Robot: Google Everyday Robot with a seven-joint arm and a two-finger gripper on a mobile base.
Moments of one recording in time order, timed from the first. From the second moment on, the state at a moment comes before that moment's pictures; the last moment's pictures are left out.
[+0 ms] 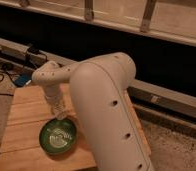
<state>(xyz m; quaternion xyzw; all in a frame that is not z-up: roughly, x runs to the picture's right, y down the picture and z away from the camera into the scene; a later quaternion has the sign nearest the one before) -0.219 0.118 0.808 -0.33 0.15 0.40 0.84</state>
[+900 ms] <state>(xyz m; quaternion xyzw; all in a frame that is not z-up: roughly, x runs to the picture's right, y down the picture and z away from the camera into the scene) -0.162 0.185 0.754 -0.35 0.22 0.44 0.80</state>
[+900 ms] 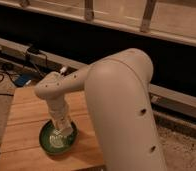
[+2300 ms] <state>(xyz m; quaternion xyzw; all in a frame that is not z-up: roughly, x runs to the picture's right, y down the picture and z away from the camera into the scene) -0.184 0.195 0.744 -0.37 0.19 0.40 0.82</state>
